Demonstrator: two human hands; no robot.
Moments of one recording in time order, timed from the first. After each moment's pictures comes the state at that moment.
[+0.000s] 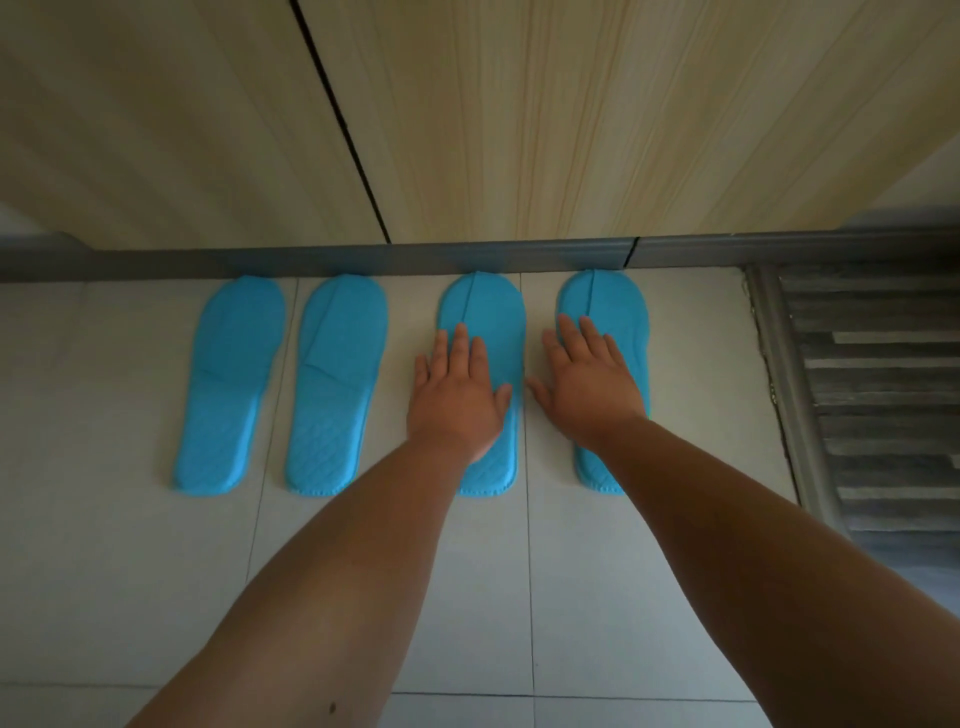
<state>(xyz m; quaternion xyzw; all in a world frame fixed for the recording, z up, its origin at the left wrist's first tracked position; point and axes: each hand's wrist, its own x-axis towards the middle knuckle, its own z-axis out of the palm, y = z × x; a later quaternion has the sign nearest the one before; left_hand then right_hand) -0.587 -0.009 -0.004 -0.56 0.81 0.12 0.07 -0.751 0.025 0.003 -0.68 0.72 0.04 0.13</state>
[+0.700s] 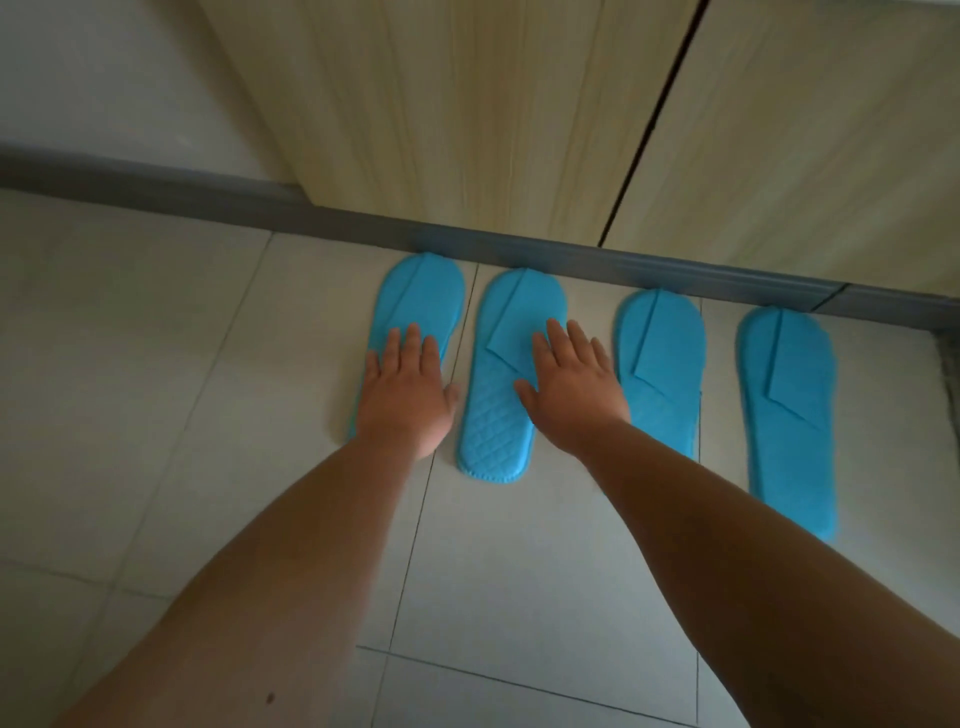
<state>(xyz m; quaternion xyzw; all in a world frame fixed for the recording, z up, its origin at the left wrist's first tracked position) -0.341 -0.046 -0.002 -0.65 0.75 0.10 0.09 -0.544 -0.031 0.008 -0.74 0.66 0.05 0.12</state>
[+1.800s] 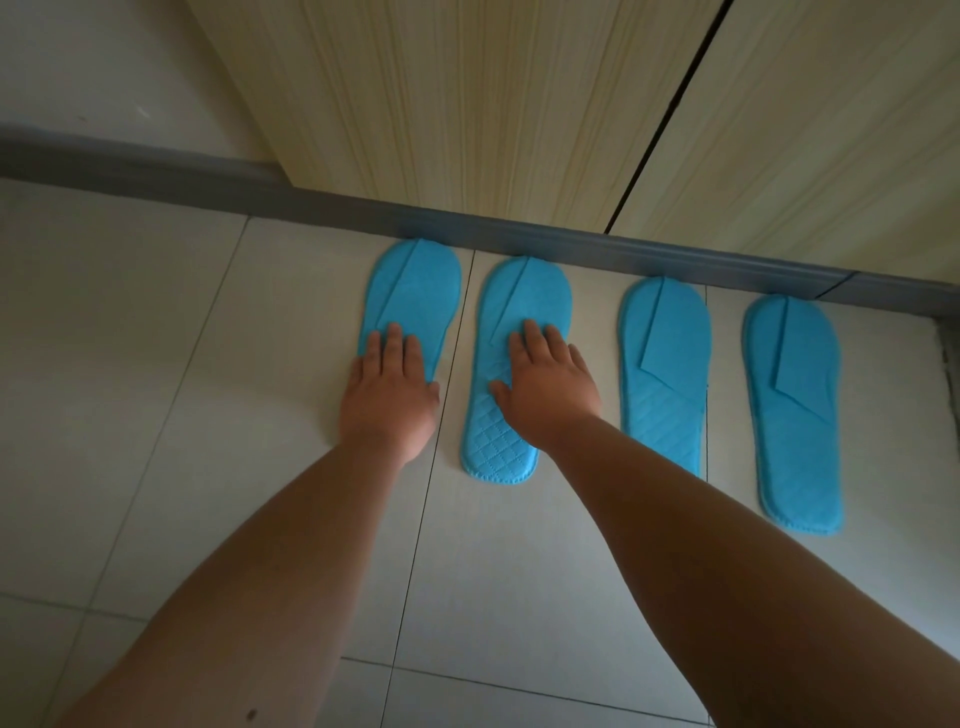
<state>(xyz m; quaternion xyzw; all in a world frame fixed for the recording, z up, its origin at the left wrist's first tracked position) -0.323 -0.051 -0.022 -0.64 0.75 0.12 0.10 -0.513 -0.042 -0.010 -0.72 0.67 0.08 0.16</state>
